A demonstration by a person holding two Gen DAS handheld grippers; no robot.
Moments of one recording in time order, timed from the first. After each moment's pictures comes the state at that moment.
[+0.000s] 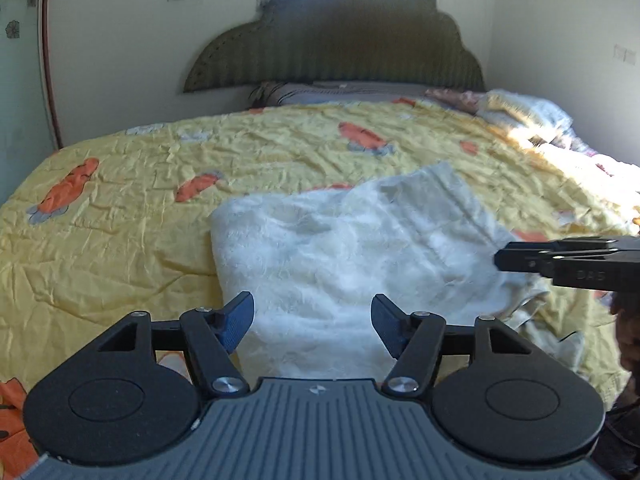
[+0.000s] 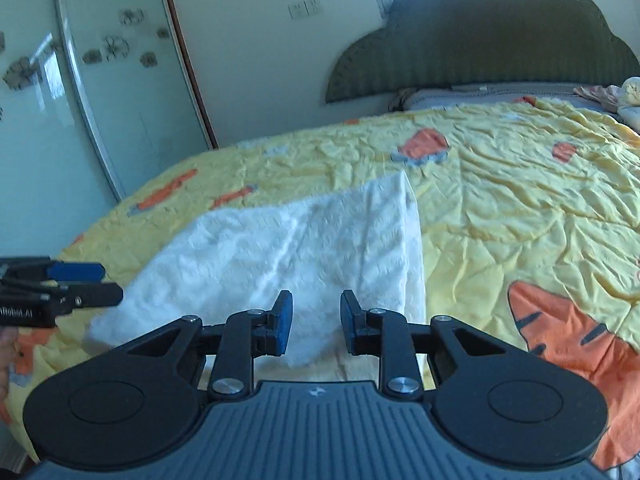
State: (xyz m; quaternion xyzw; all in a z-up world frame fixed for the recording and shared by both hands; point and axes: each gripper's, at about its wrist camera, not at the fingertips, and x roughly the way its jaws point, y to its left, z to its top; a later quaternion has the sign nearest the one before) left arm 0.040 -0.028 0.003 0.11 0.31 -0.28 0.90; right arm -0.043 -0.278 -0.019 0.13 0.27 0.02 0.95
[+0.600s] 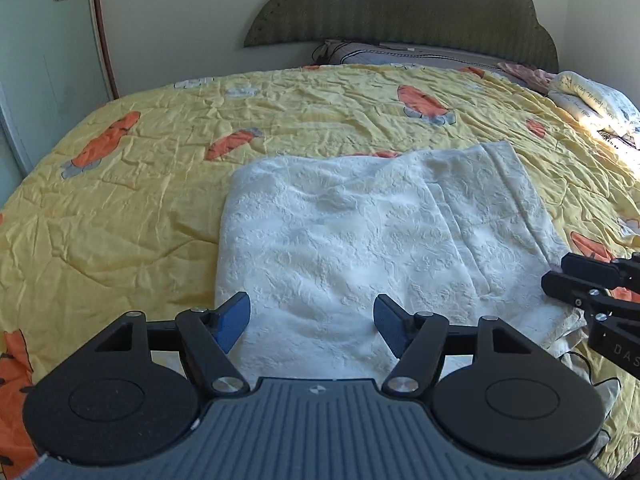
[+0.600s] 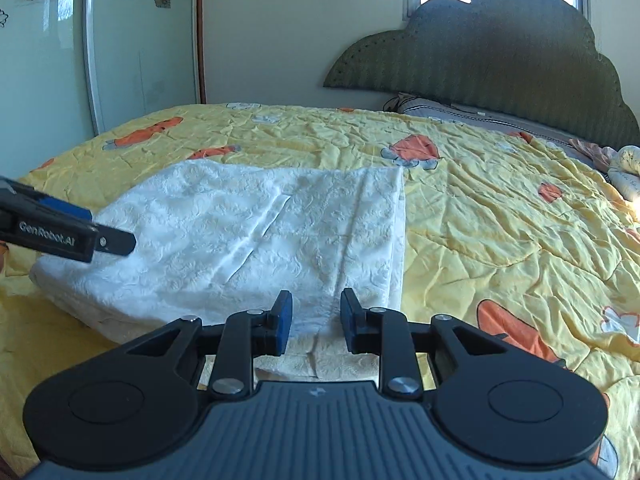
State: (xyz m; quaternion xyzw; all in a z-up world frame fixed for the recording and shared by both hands) left arm 0.054 -0.073 -0.004 0.09 0.36 -0.17 0.91; right arm -0.043 -0.259 -0.020 0.02 0.28 0.00 0.96
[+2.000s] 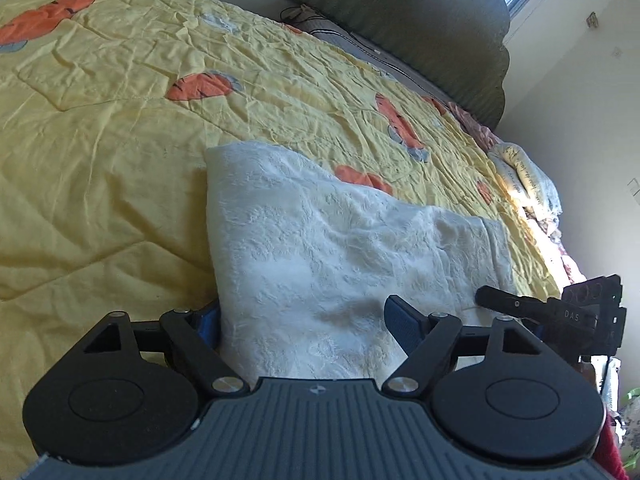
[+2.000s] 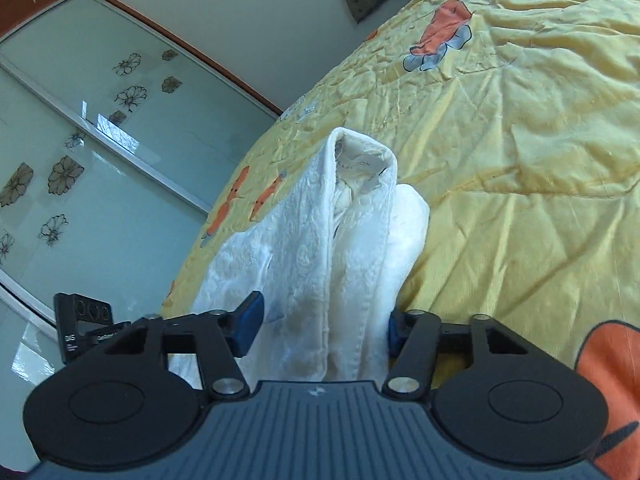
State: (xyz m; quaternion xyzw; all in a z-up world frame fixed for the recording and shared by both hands) left arm 0.173 -0.016 -0.038 -0.11 0.44 -0.30 0.84; right arm 0.016 -0.394 -0.078 0.37 0.33 0.21 0.84
